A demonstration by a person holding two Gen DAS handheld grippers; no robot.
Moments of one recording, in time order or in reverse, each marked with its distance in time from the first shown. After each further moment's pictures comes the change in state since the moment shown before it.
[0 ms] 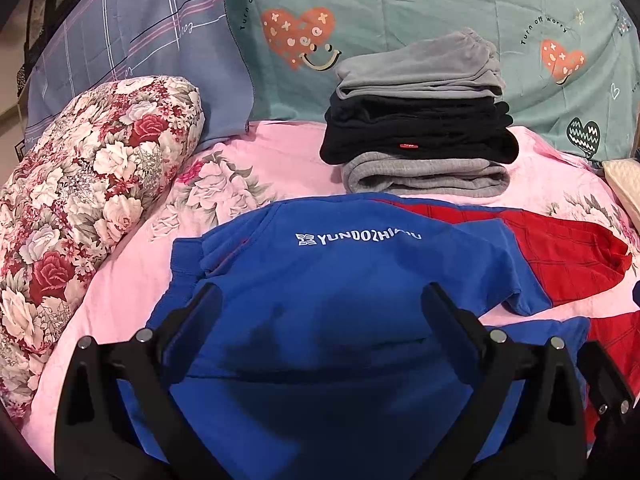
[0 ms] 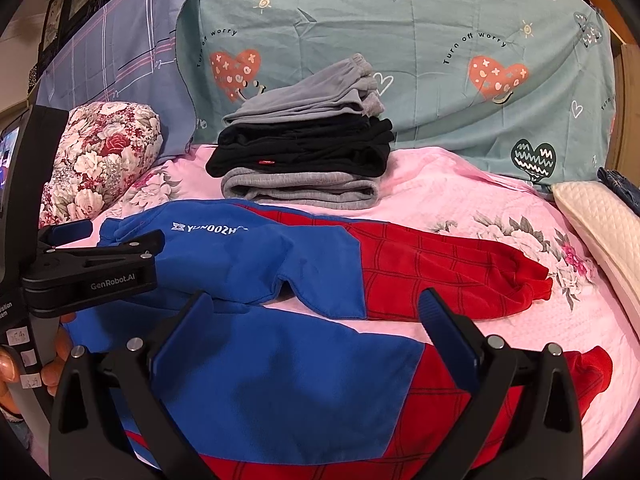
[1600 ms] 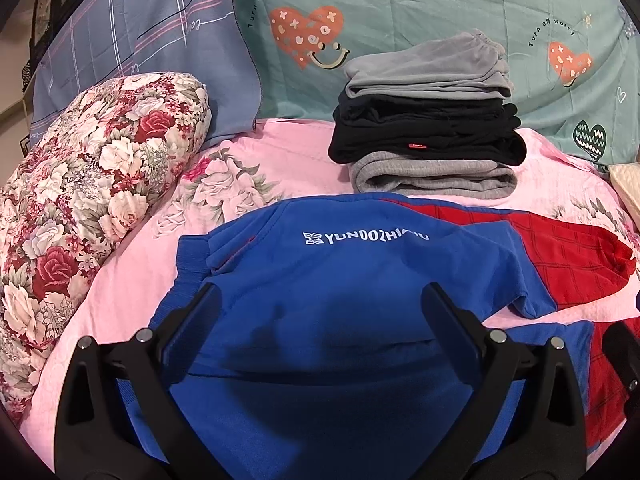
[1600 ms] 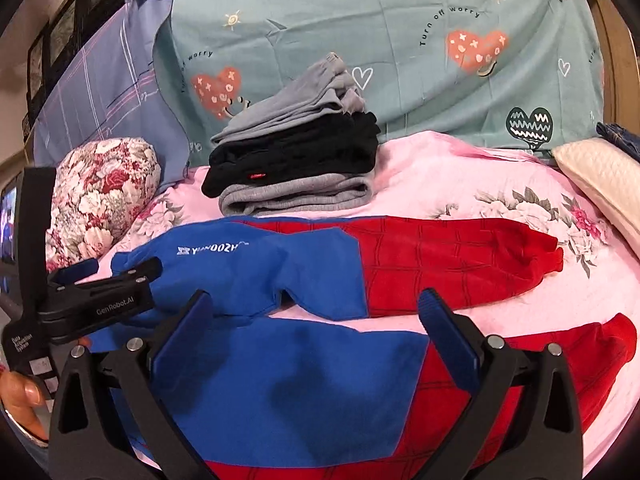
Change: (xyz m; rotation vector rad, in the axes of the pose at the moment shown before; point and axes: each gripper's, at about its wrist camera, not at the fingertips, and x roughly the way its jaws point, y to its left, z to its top) left arm 0.000 0.004 -0.001 -0.019 0.003 0.019; right arm -0.004 -0.025 0.002 0.159 -0.022 0.064
